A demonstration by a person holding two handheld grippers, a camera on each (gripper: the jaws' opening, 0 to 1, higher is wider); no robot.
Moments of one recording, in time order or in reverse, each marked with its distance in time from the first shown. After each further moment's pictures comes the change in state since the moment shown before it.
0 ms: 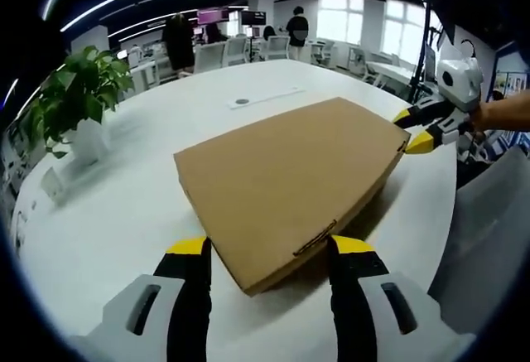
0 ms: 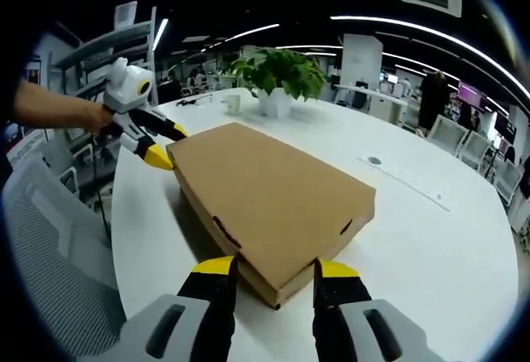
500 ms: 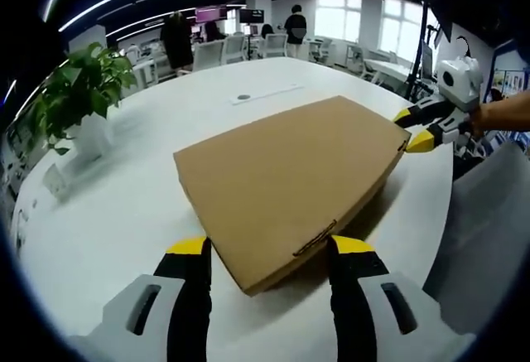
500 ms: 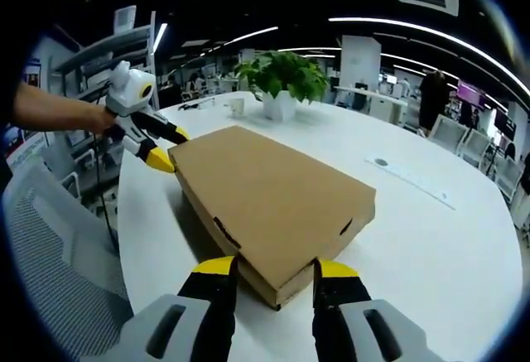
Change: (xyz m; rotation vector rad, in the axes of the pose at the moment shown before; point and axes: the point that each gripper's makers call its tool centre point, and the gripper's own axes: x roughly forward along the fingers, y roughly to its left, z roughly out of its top) left arm -0.016 0.009 -0.014 0.003 0.013 -0.006; right arm 0.004 0.022 0.004 0.015 -0.018 0.010
